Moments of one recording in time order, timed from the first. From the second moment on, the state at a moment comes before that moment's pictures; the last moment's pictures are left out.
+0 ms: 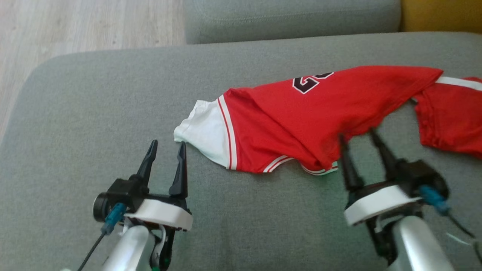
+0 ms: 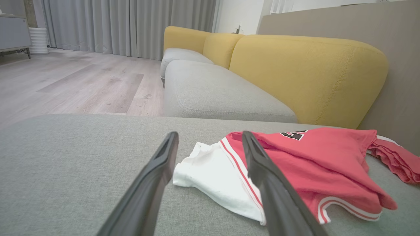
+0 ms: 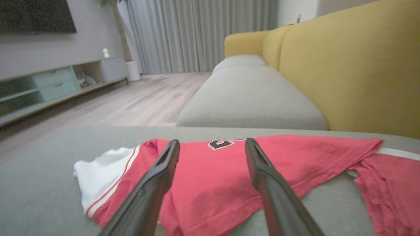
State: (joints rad) left arm -0.24 0.11 -0.39 0.39 -0.41 0.02 -0.25; right arm -0.11 -0.05 0.11 0.18 0.12 0.12 -0.14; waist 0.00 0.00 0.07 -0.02
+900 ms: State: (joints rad) left arm -0.26 0.08 -0.37 0.42 -0.39 0.00 -0.25; right arm -0.30 -0.05 0.10 0.60 0.04 0.12 -0.14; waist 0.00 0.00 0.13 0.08
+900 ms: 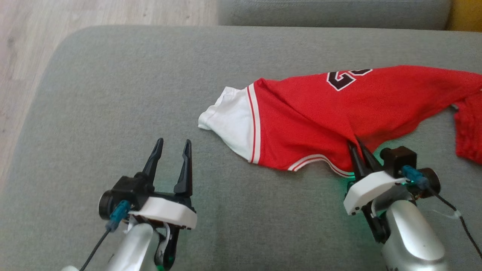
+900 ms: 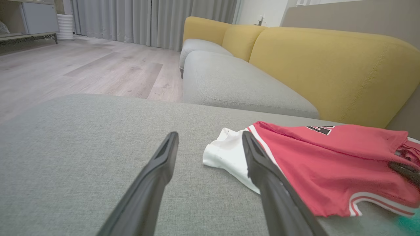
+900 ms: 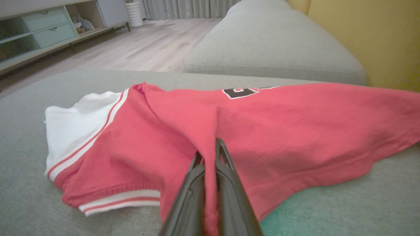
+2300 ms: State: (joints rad) left arm -0.24 0.06 -0.46 0.45 -0.33 -0.10 -0.15; right arm -0.01 -0.05 -0.08 0.09 0.11 0.12 -0.17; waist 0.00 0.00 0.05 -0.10
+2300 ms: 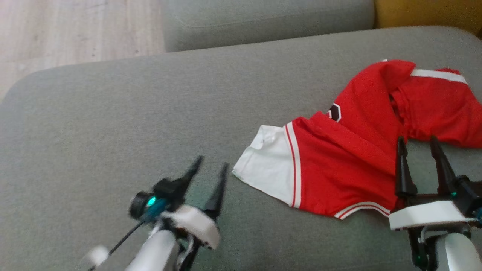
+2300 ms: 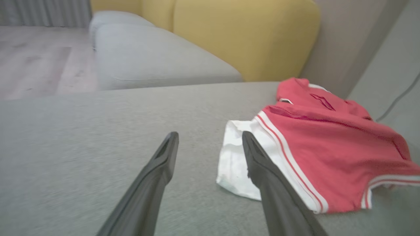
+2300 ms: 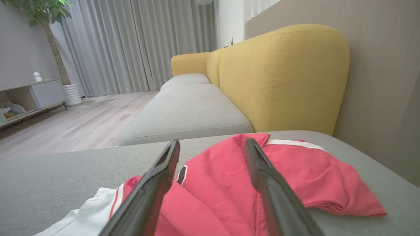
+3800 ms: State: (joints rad) left arm -0.54 0.08 -0.61 0.80 -0.53 -0.12 0.08; right arm -0.08 -0.05 -0.07 0.18 0.16 0.12 -0.25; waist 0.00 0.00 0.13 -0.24
